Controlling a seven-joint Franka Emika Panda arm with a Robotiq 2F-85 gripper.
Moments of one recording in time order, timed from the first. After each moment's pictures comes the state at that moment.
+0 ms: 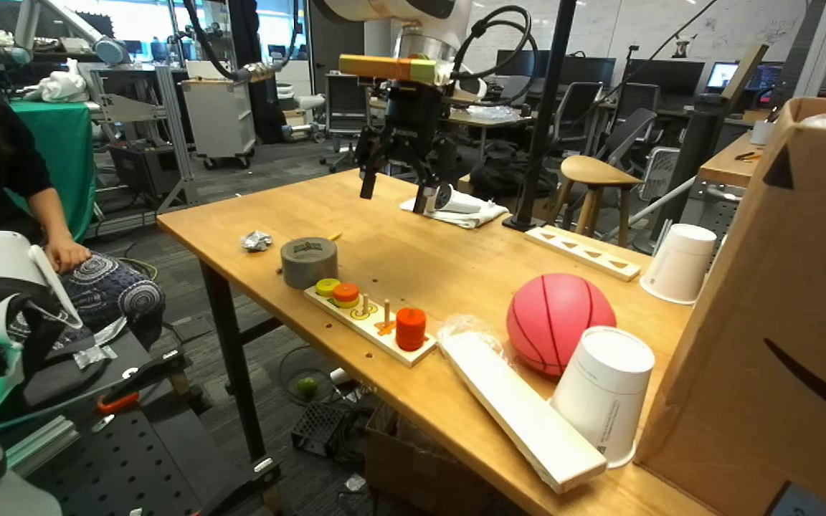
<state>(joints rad) 0.01 0.21 0.02 -1.96 -0.08 1.79 -0.12</state>
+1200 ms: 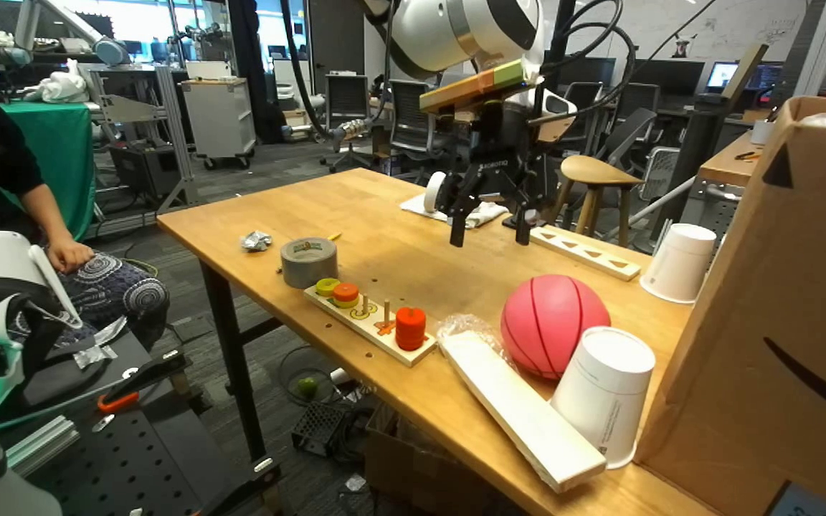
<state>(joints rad) -0.03 0.45 -0.08 -1.70 -0.39 1.58 0.05</state>
